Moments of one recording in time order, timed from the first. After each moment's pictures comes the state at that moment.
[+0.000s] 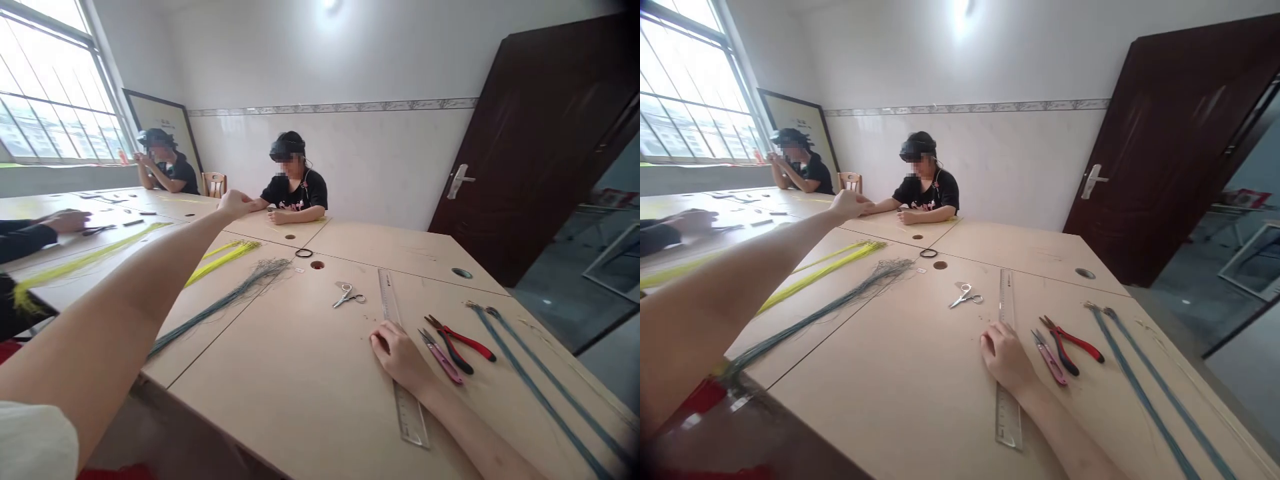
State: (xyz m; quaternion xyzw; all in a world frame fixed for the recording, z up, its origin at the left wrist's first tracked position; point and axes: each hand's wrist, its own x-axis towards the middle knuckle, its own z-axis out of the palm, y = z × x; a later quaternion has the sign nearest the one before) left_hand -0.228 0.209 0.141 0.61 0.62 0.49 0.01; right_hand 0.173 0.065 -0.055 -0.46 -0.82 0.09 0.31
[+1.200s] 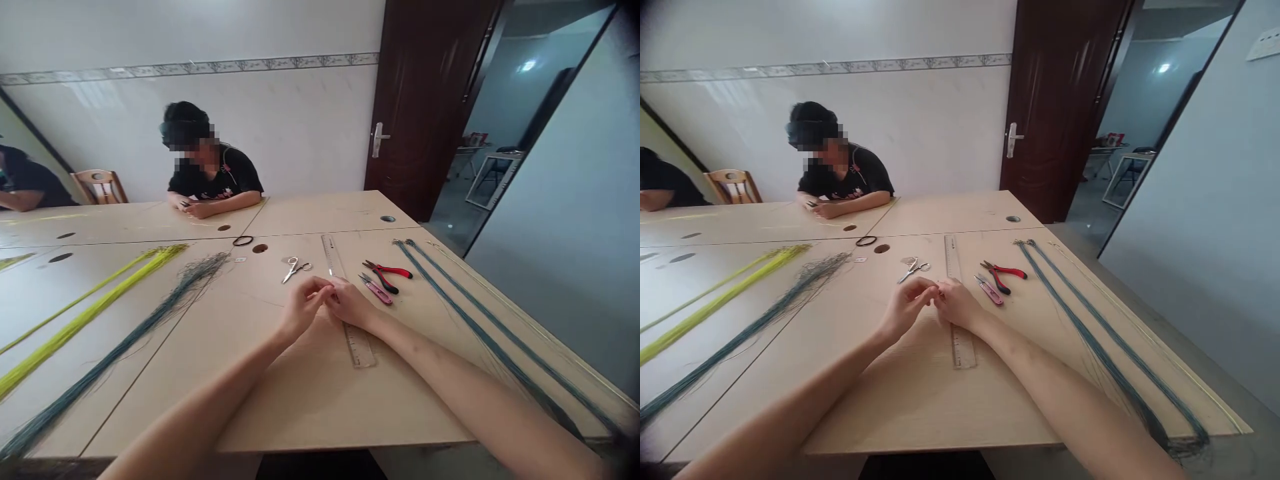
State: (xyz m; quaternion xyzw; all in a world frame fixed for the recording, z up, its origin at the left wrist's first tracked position) left_hand 0.033 0.059 -0.024 0.74 0.30 0.44 0.41; right_hand 0.176 0.064 -0.051 -0.50 -0.78 0.15 0.35
